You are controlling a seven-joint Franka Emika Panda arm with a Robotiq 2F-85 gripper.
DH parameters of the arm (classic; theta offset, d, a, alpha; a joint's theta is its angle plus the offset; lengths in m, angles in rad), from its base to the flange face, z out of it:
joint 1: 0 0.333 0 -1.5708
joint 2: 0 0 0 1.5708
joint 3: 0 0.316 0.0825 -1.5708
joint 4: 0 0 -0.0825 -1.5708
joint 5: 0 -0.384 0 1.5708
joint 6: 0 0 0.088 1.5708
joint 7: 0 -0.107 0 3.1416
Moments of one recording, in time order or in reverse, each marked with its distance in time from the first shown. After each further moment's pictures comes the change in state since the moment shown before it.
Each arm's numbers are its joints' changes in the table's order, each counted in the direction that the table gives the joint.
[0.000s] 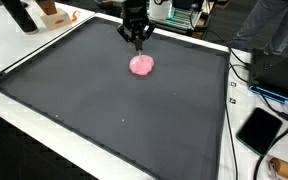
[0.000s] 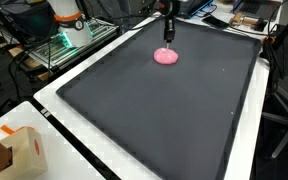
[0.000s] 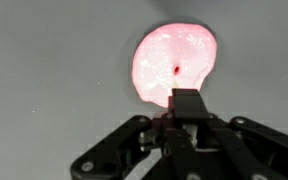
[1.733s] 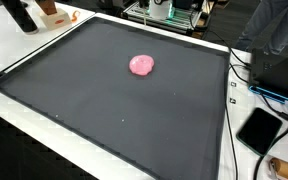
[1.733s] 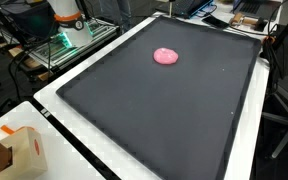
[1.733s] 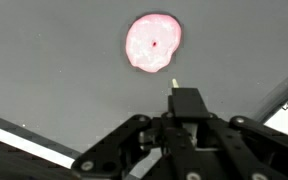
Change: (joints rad) arm 0.026 -0.254 -0.008 -0.099 0.003 0.329 -0.027
